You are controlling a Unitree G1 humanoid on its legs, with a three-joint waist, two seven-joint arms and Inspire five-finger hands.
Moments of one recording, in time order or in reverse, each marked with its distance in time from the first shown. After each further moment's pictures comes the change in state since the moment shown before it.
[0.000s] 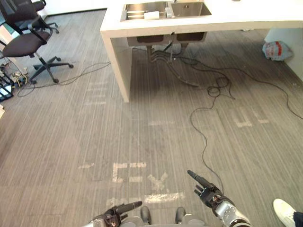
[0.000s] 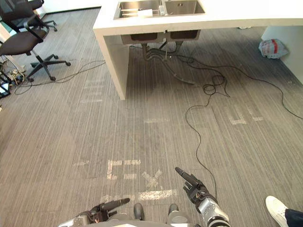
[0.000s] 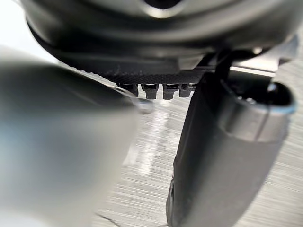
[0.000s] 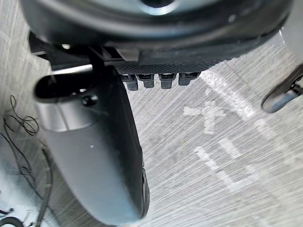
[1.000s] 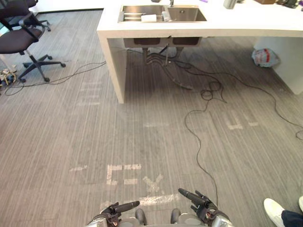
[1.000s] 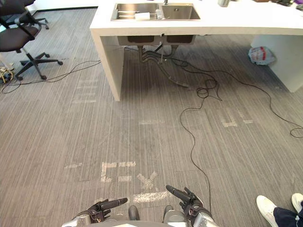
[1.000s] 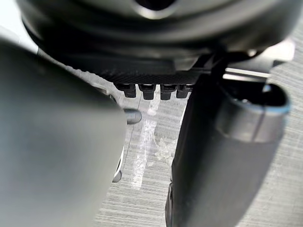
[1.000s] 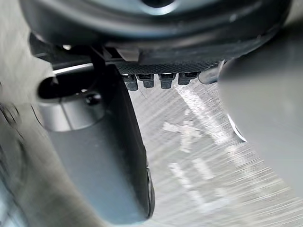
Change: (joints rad) left arm 0.029 -0.036 0.090 0.094 0.231 -0.006 0.068; right arm 0.096 0.074 0.030 0.084 -0.083 -0.107 0.029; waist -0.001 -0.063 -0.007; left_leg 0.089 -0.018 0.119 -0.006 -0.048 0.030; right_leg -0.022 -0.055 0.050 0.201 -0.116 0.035
